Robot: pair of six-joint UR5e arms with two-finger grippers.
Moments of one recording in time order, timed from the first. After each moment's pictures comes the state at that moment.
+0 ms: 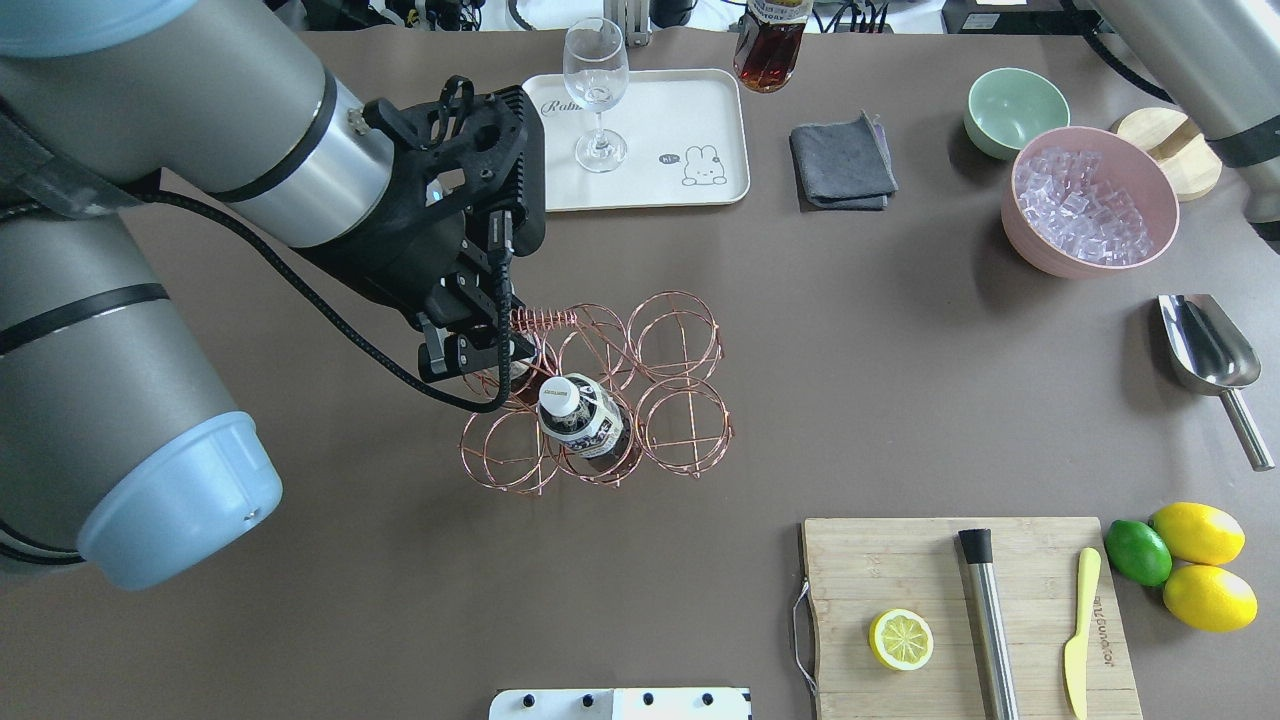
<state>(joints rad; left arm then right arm) -0.73 -2.31 -2.11 -1.34 -2.26 0.25 1.20 -0.40 1.12 -1.92 2.63 1.02</state>
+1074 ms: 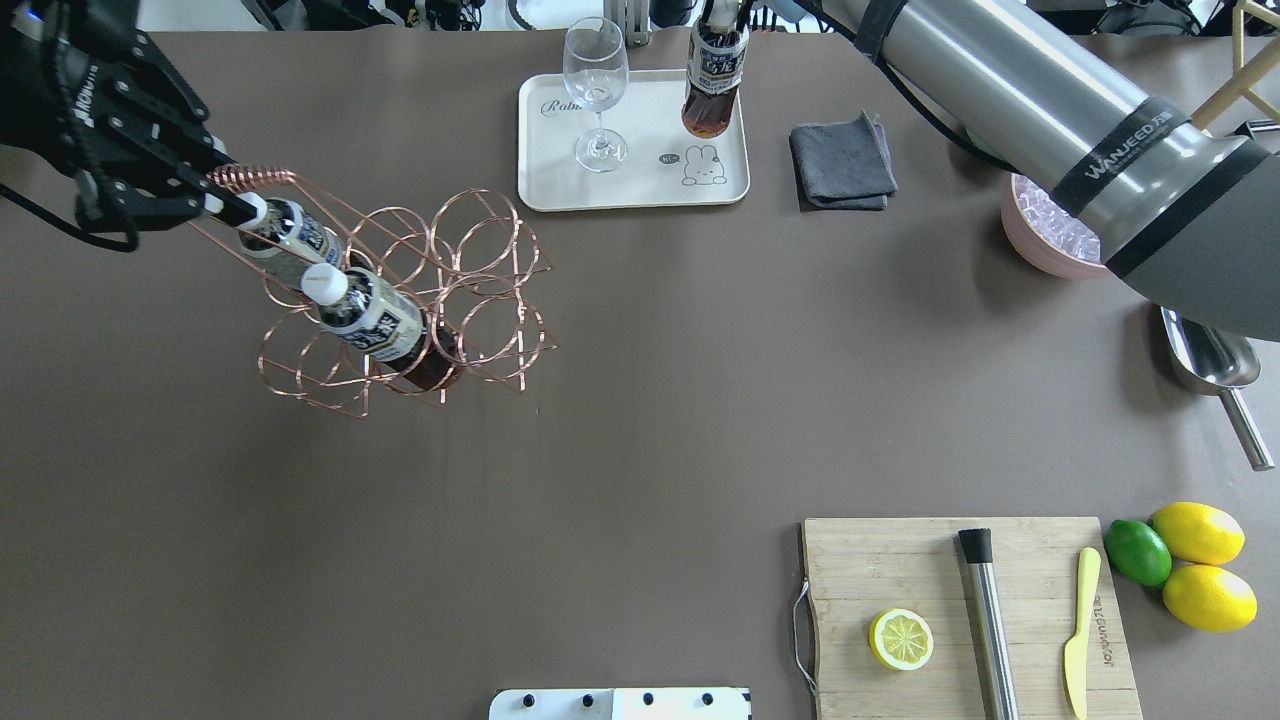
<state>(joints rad) -1.09 -2.06 -2.20 -1.34 -2.47 0.44 1.05 -0.29 0.68 -1.45 2.42 0.83</state>
